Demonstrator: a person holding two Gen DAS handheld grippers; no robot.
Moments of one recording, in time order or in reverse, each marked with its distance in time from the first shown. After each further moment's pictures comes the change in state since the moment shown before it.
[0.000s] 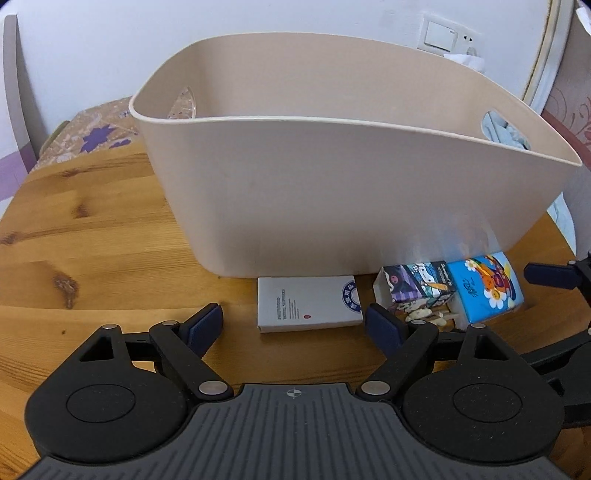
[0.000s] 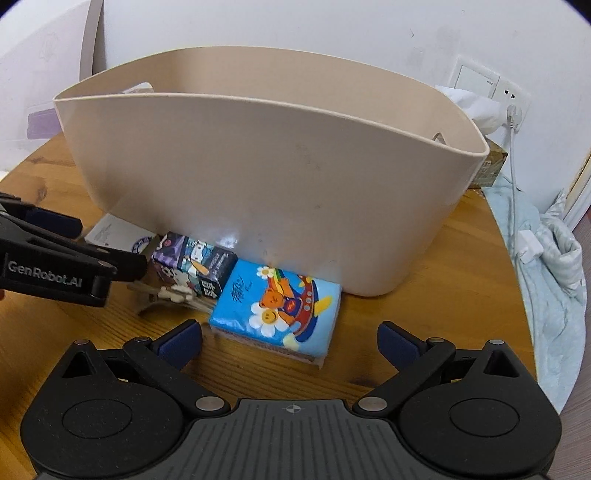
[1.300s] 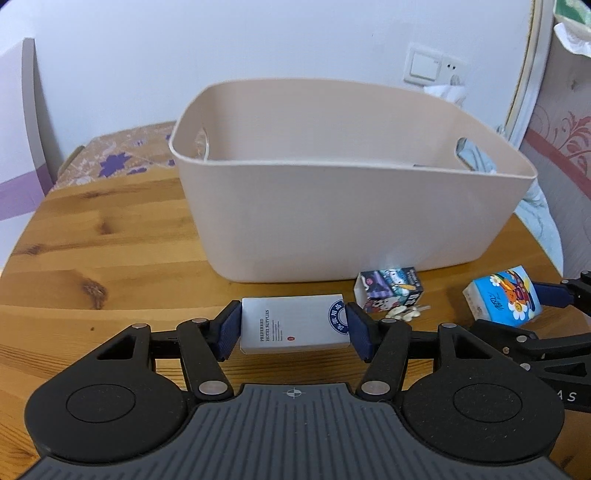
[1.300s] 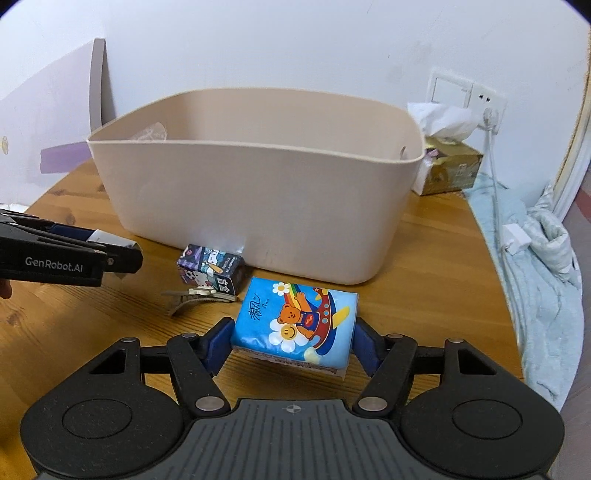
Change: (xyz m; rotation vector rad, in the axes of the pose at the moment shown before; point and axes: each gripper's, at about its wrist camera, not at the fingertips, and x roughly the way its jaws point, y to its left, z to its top) left arm -0.055 -0.005 -0.016 0.018 -0.112 0.001; right arm -0.051 -0.013 -0.021 0.065 -0.093 0.039
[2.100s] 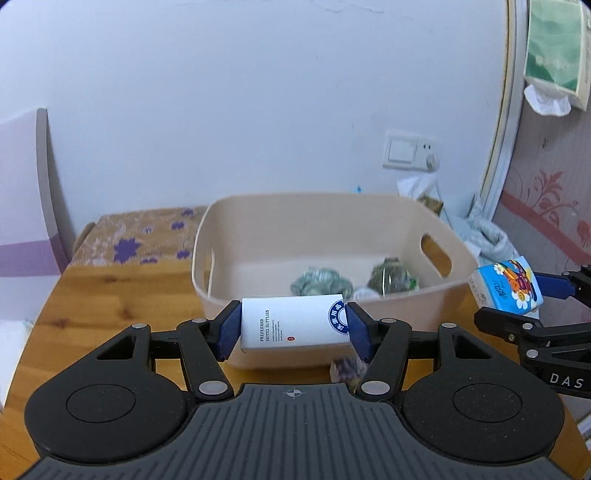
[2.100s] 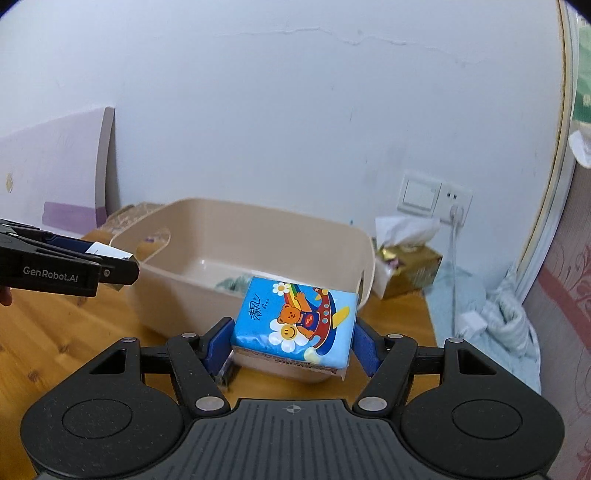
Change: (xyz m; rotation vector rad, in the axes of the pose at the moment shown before) left arm -0.076 -0.007 0.043 0.009 -0.220 -0.021; right arm -0.076 -0.004 0.043 -0.048 -0.246 -0.063
